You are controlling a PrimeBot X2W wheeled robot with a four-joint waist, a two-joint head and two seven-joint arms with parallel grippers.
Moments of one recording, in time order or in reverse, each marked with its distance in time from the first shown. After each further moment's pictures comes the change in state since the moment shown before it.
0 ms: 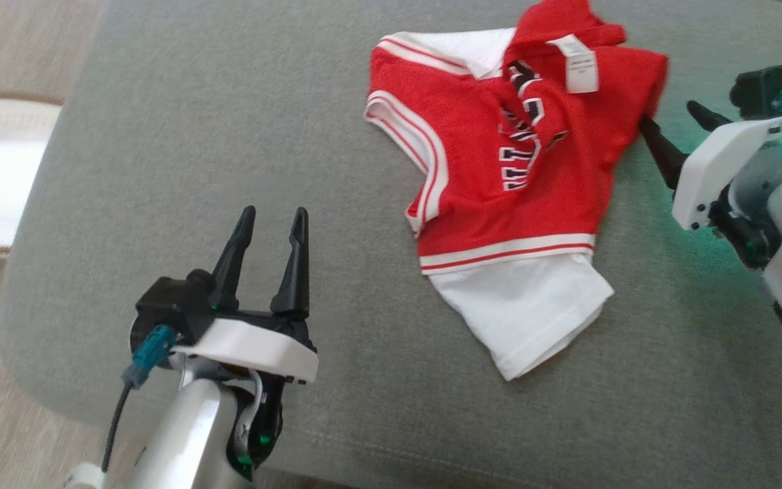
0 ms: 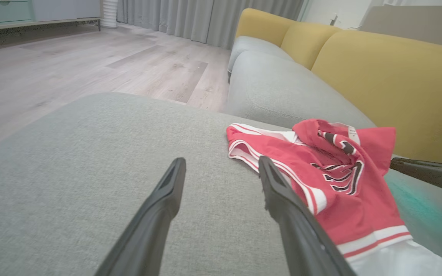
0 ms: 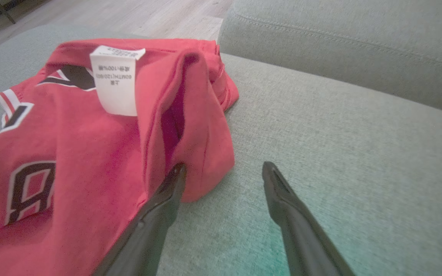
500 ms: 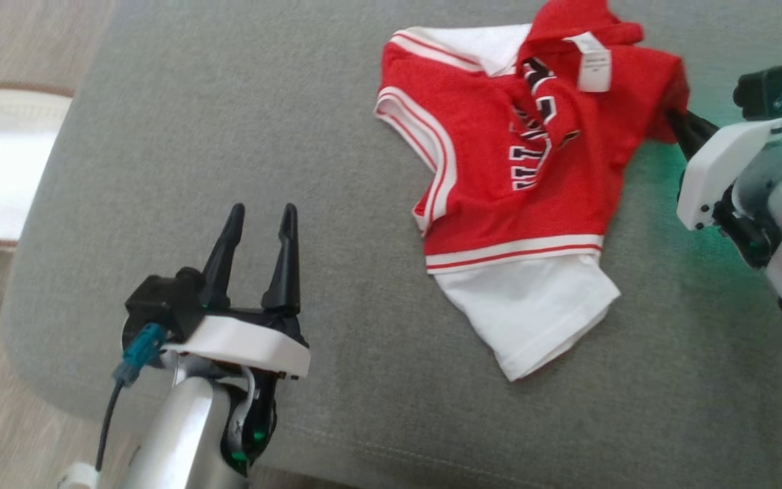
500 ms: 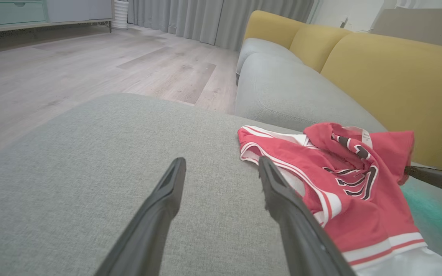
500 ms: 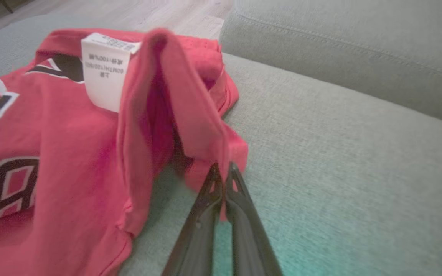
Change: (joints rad) left arm -0.002 -0.011 0.041 0.010 0.007 -0.009 0.000; right arm -0.082 -0.017 0.194 0.129 0.117 0.000 -0.082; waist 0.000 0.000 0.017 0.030
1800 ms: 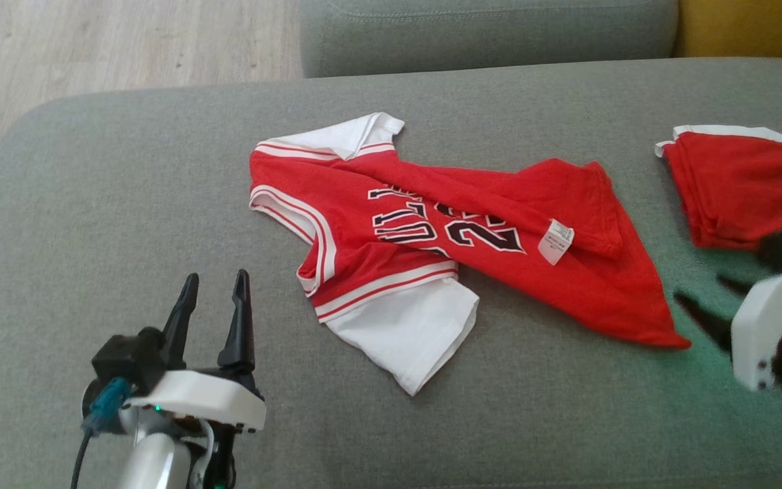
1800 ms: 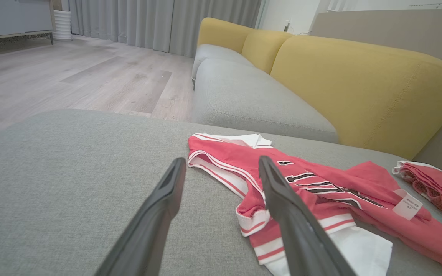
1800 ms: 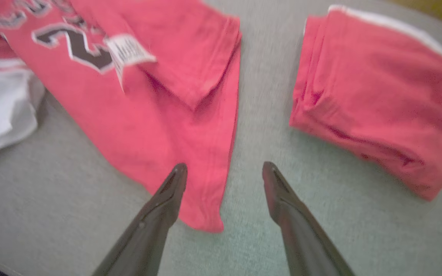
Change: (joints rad) left arm 0.132 0.002 0.143 0.067 0.063 -0.063 0.000; right arm 0.572 -0.287 -0.240 -0.611 -0.039 0.000 0.403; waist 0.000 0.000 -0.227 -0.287
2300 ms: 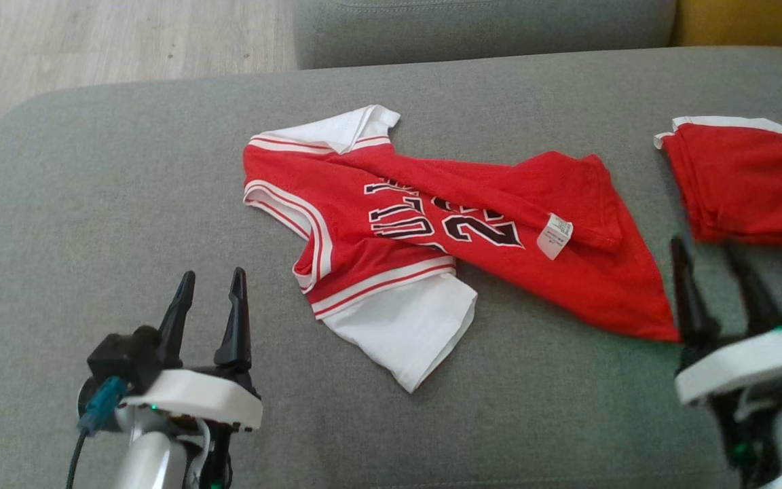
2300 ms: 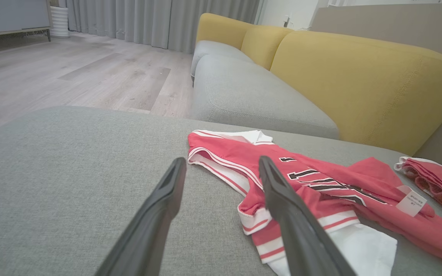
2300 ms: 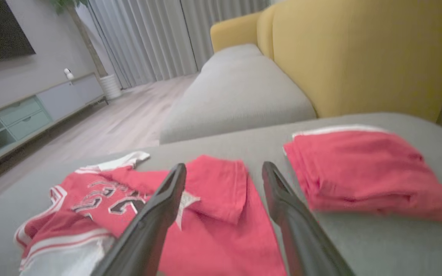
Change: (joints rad) left arm 0.000 0.009 0.006 -0.007 0.002 0.000 0.000; right arm 0.299 0.514 -0.627 -0.314 -0.341 0.000 -0.424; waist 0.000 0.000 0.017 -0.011
